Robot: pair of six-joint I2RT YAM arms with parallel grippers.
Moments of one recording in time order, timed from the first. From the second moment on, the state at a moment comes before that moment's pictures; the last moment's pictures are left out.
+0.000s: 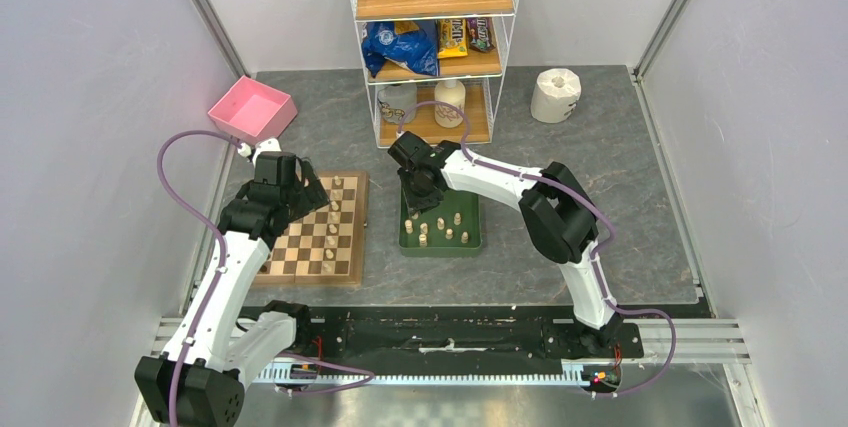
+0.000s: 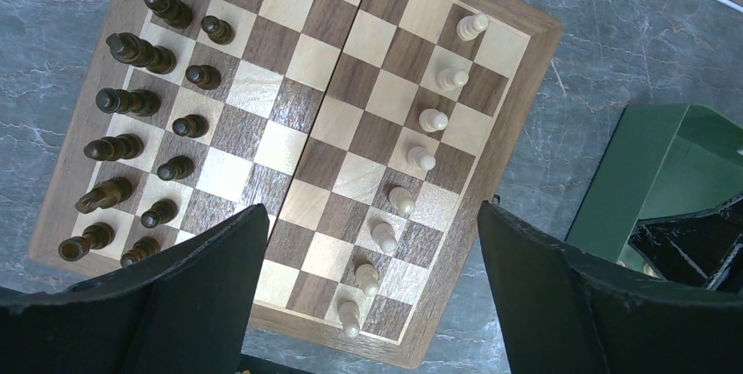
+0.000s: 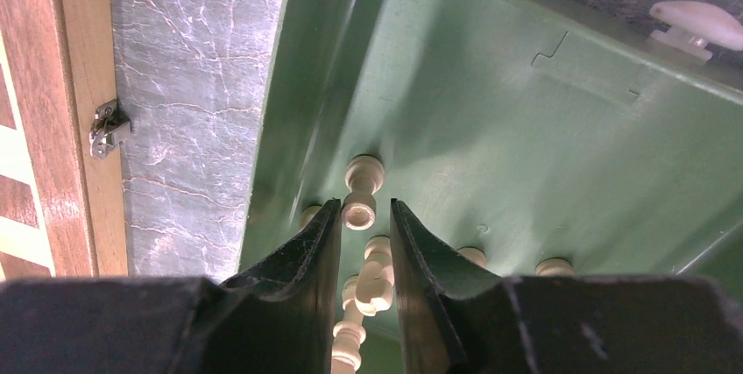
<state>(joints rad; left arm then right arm) -0.15 0.92 0.86 -0.78 -0.28 -0.50 0.86 2.13 1.68 -0.71 0.05 0.54</state>
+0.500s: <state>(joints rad) -0.15 0.92 0.86 -0.77 -0.26 -0.50 0.86 2.13 1.69 -0.71 0.05 0.54</state>
